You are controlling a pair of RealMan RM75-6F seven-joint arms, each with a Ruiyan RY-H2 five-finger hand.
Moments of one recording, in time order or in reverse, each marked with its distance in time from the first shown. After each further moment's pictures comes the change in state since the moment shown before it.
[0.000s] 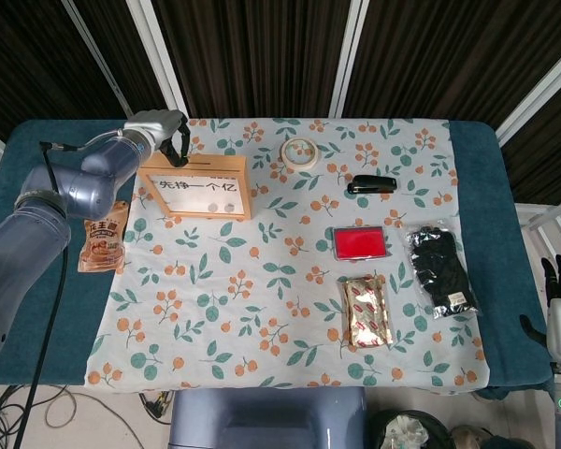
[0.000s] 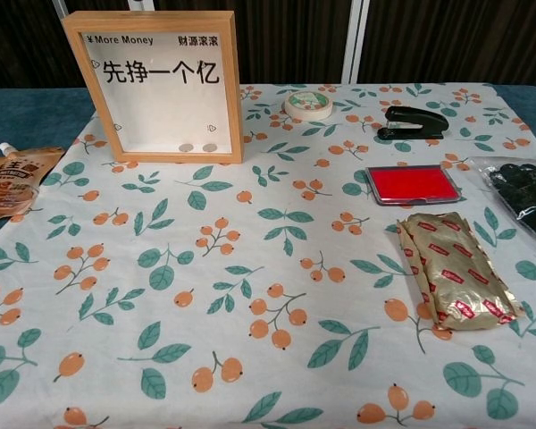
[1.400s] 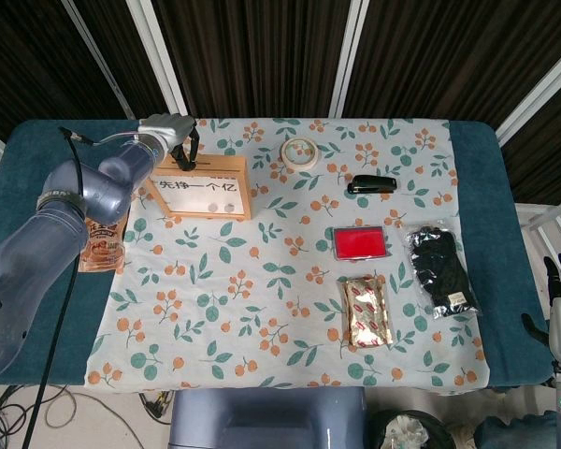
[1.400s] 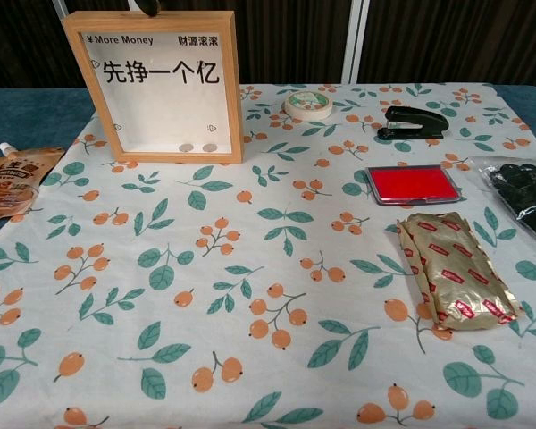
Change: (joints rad) left arm 0.004 -0.060 -0.038 0.047 0.338 -0.014 -0.250; right arm 0.000 -0.002 0.005 0.011 0.000 0.002 0.013
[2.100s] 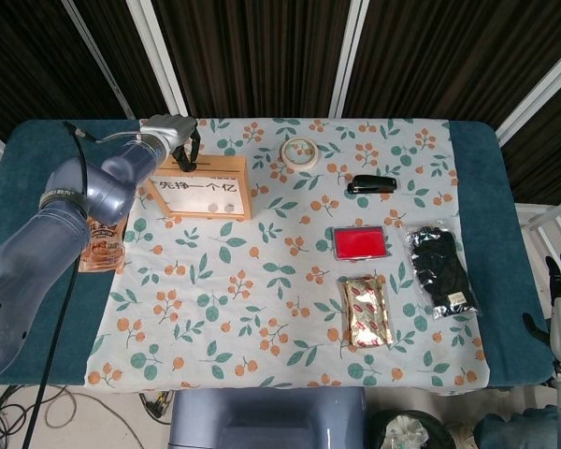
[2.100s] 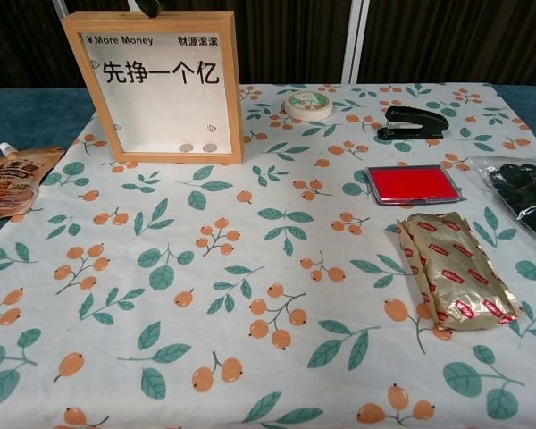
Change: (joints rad) left arm 0.000 -0.002 -0.021 0.006 0.095 -0.031 -0.066; right arm -0.001 0.003 0.003 -0.004 0.003 0.001 0.000
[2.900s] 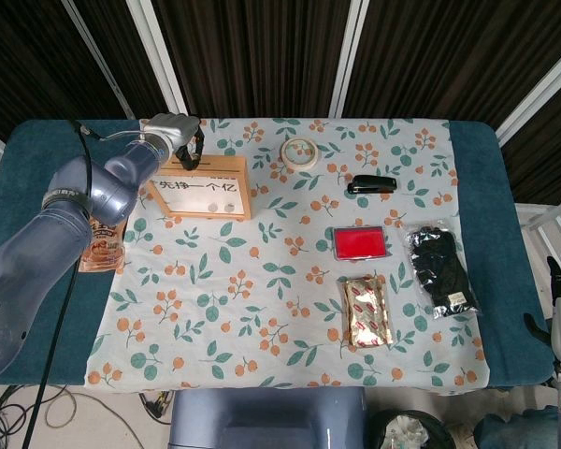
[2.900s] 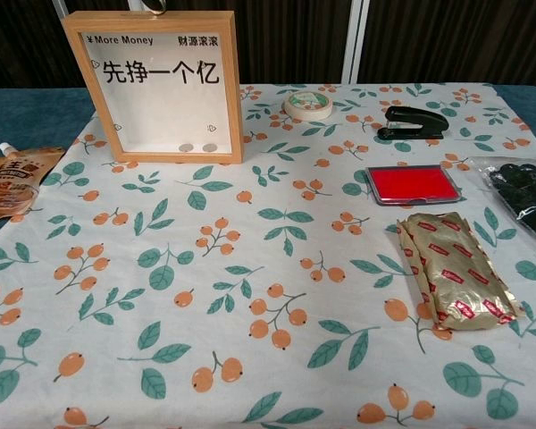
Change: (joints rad) left arm -0.002 0.001 -0.024 -0.004 0.088 0.009 -0.050; right arm -0.001 0.004 0.003 -0.007 0.006 0.000 -0.004
